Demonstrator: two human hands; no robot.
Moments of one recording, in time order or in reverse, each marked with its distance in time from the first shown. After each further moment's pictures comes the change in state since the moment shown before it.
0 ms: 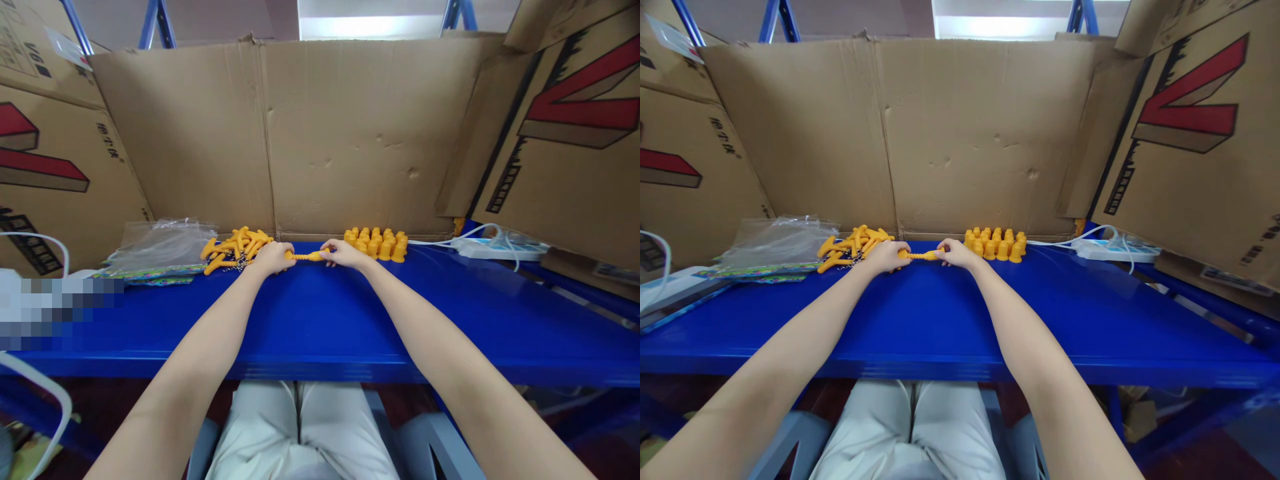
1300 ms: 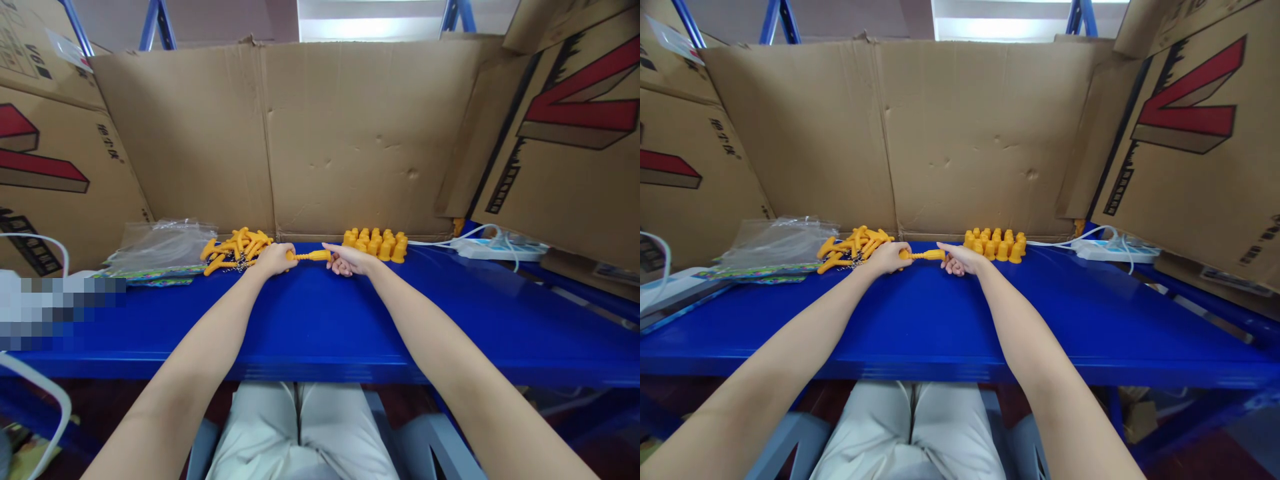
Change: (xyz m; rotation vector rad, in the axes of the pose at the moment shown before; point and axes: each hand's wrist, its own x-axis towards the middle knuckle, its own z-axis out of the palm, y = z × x) left_hand 0.002 0.001 0.006 -0.067 0.022 -0.032; right_hand -0.013 -0.013 -0.012 0.358 -0.287 0.432
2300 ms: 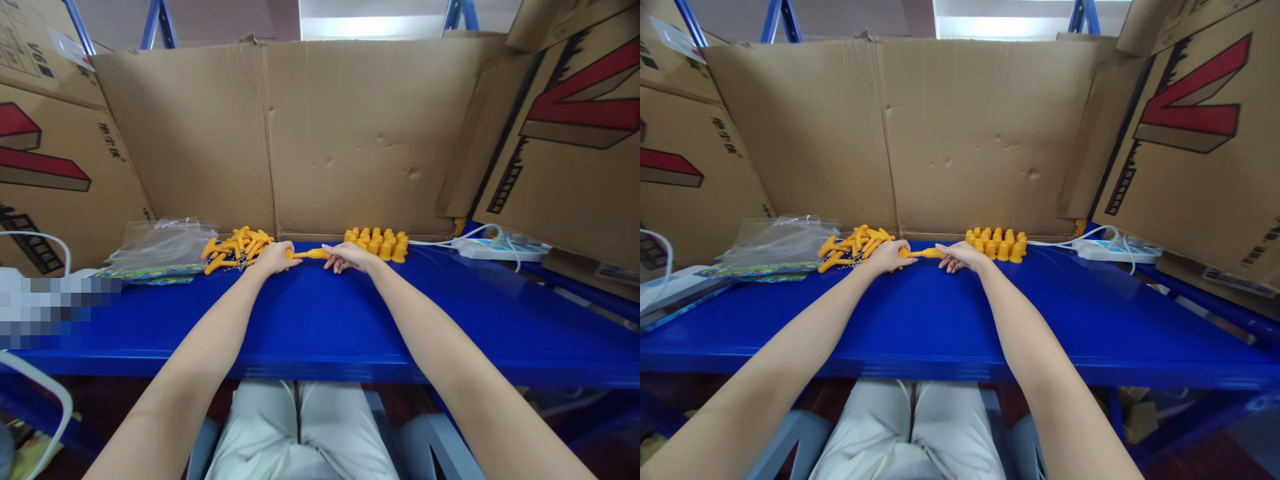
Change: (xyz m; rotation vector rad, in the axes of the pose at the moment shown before) left_hand 0.000 -0.004 0.001 -0.052 -0.008 0.005; right_hand -0.003 0.003 0.001 0.031 0.094 -0.206
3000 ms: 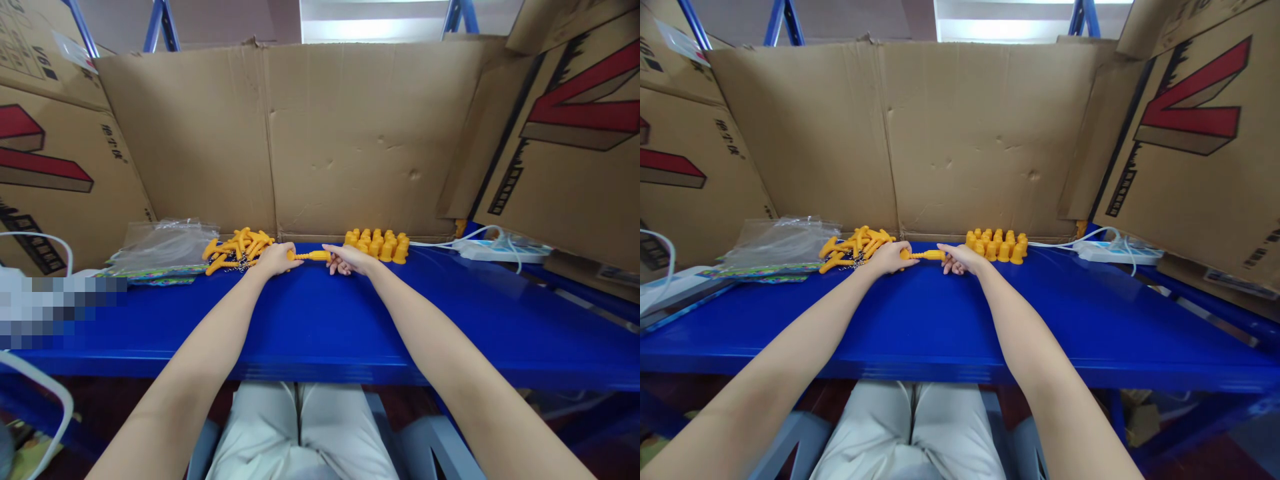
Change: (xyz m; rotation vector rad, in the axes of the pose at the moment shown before) left_hand 0.004 -0.001 0.003 0.102 0.021 0.021; right_hand 0.009 0.002 0.003 -0.076 0.031 0.095
